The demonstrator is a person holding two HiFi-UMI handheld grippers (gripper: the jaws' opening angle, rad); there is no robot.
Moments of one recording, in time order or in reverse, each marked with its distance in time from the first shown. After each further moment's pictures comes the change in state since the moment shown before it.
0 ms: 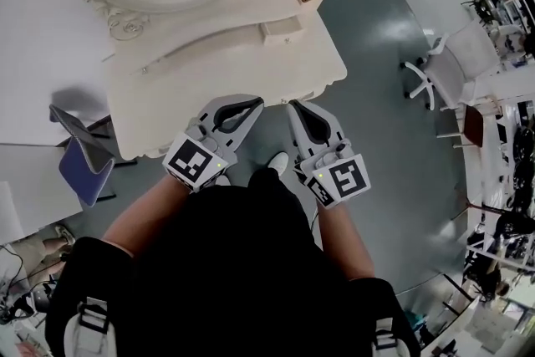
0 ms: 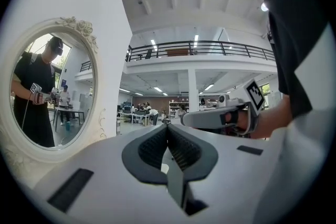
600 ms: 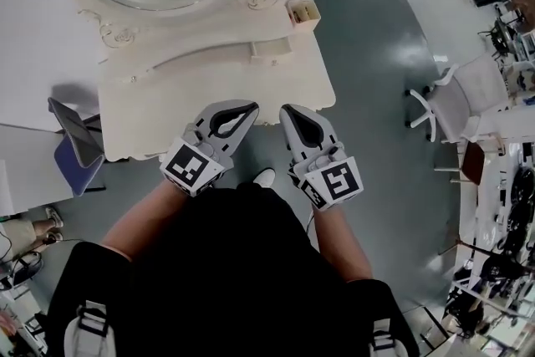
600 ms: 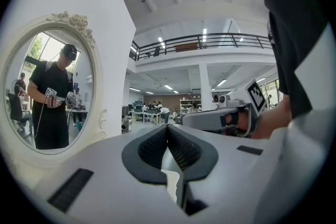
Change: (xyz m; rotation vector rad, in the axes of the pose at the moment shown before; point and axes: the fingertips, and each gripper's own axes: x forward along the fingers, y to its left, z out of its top) left arm 0.104 0.014 0.003 -0.002 0.024 0.149; right arm 0.007 -0.108 0.010 -0.001 0.007 0.138
